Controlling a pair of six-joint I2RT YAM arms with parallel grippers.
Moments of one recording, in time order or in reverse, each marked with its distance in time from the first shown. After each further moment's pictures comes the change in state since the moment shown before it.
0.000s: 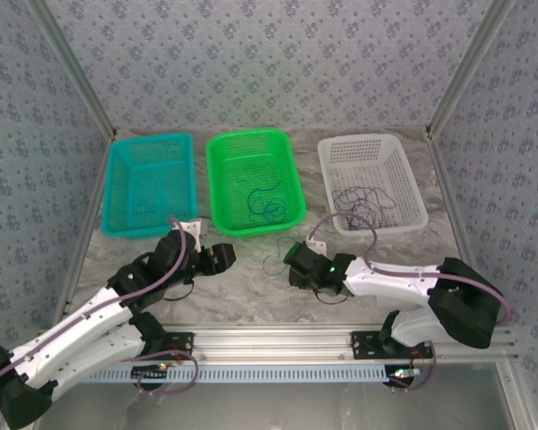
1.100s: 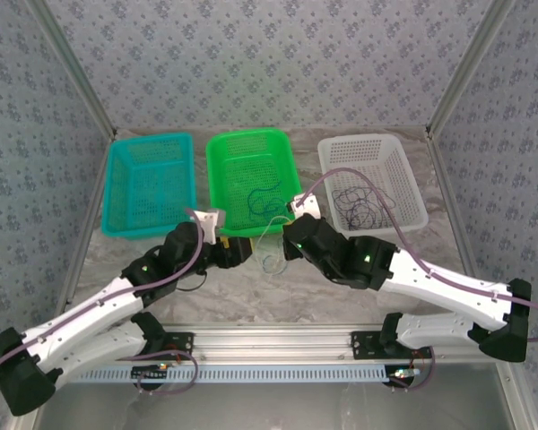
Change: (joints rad) left arm -0.037 0.134 0.018 0.261 0.087 0.111; right arm 0.132 -0.238 0.456 -0.220 0.314 -0.488
